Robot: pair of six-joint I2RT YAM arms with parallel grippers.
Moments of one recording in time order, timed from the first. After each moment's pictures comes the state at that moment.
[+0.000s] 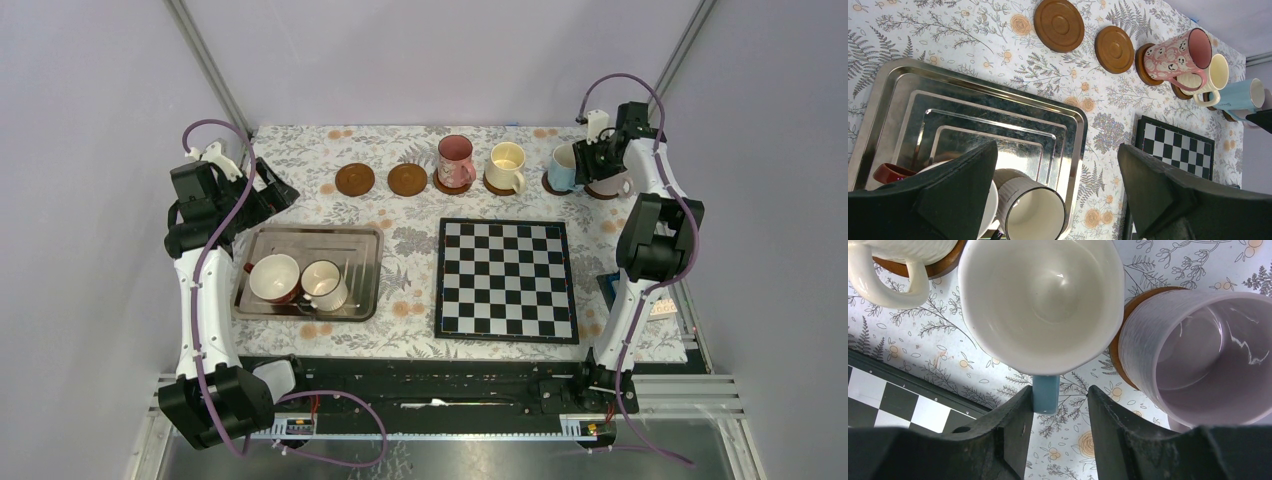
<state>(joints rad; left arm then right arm) 0.31 1.11 1.15 -0.63 0.42 -0.32 -0.18 2.13 1.86 -0.78 -0.33 -0.49</state>
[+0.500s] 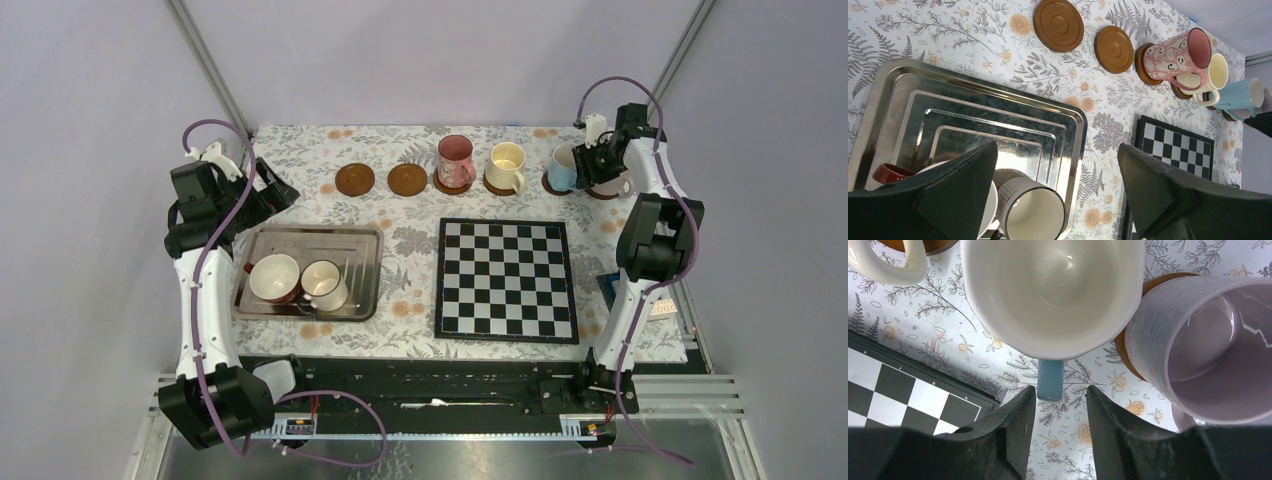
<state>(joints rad) 0.31 1.11 1.15 -0.63 0.42 -0.32 -0.18 2.13 1.87 -0.84 -0.33 -0.54</state>
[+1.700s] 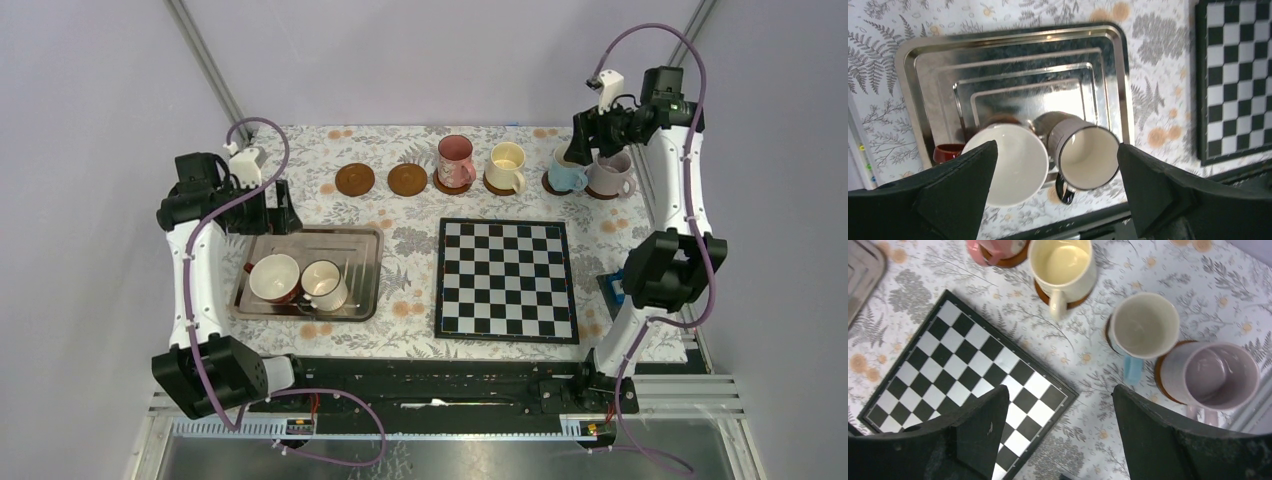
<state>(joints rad) 0.31 1.26 1.32 -0.97 0.49 0.19 -0.17 1.90 2.03 -1.07 -0.62 -0.53</state>
